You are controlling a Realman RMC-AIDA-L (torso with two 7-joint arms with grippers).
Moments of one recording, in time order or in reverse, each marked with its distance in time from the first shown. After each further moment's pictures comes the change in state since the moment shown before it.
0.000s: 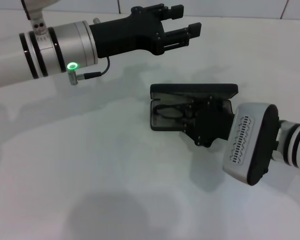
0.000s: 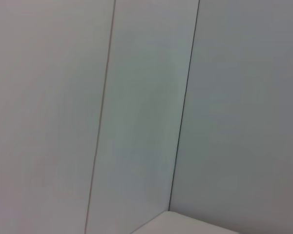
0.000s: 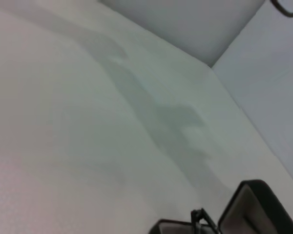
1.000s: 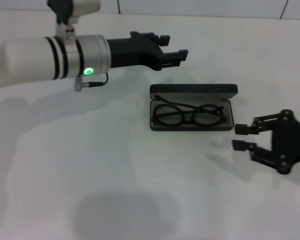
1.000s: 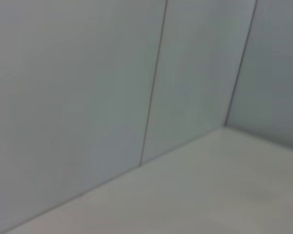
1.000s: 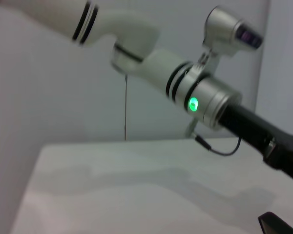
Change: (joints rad) left arm -0.066 -0.025 0.021 -0.022 0.257 -0.288 -0.185; right arm -0.056 -0.040 0.759 0.160 -0.101 -1.127 0.206
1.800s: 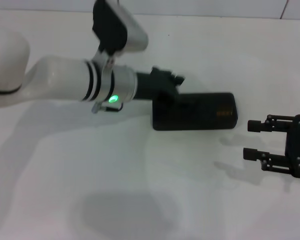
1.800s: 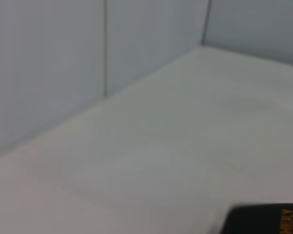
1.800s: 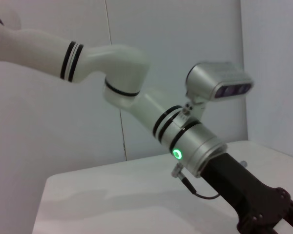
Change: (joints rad) left arm -0.033 -0.010 0.336 -0.024 -0.005 -0.156 -0.069; right arm 0.044 0.010 0.194 0.145 -0.083 -0.151 0.020
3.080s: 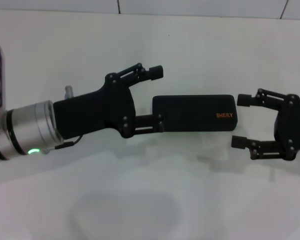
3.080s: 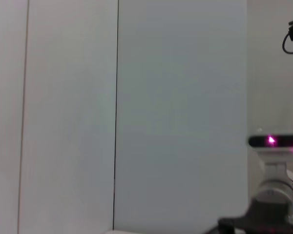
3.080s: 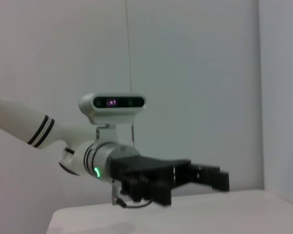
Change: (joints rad) left arm 0.403 0.065 -0.124 0.068 -0.480 0.723 0.591; right arm 0.081 0.026 0.062 0.048 0.025 -0.063 -0.067
